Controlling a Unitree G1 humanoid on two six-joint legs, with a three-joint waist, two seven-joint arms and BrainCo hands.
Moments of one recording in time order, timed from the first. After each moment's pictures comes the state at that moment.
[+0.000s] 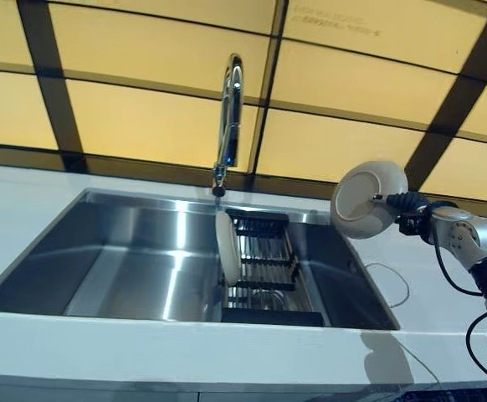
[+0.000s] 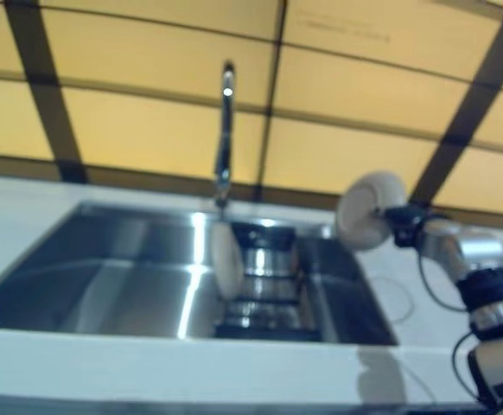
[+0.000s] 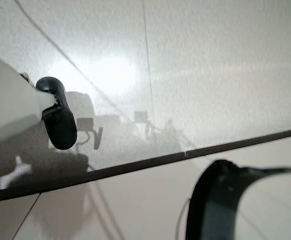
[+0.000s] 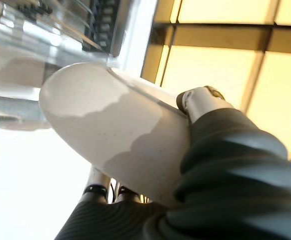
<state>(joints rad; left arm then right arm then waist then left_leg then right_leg) -0.05 0.40 -0.33 1.13 -0.05 0.10 -0.16 -1.00 -0.96 0.33 0.61 0.85 0.57 0.03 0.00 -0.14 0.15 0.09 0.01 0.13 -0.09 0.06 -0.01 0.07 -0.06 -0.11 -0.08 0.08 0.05</state>
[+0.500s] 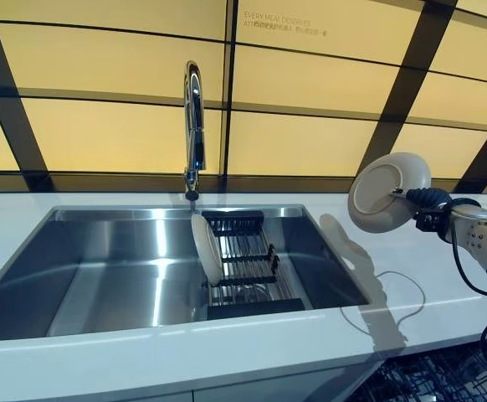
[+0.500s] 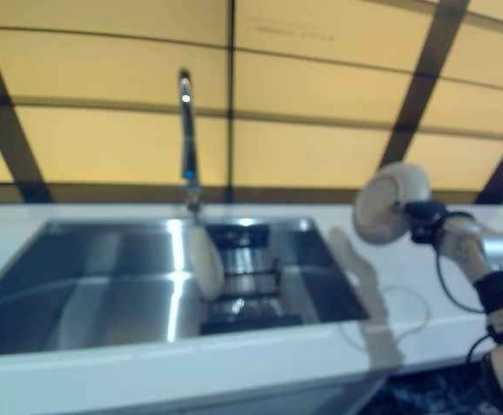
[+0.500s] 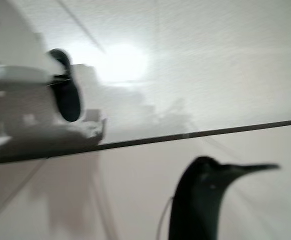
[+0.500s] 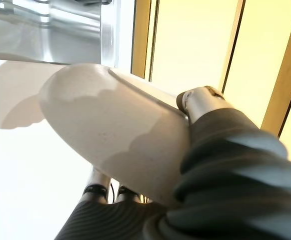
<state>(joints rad) -0.08 0.42 -0.35 1.15 0.02 0.14 -0.14 -0.98 -1.04 0.29 0.61 0.90 0.55 -0.03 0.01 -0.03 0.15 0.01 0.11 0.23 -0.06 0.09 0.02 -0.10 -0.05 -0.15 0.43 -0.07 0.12</state>
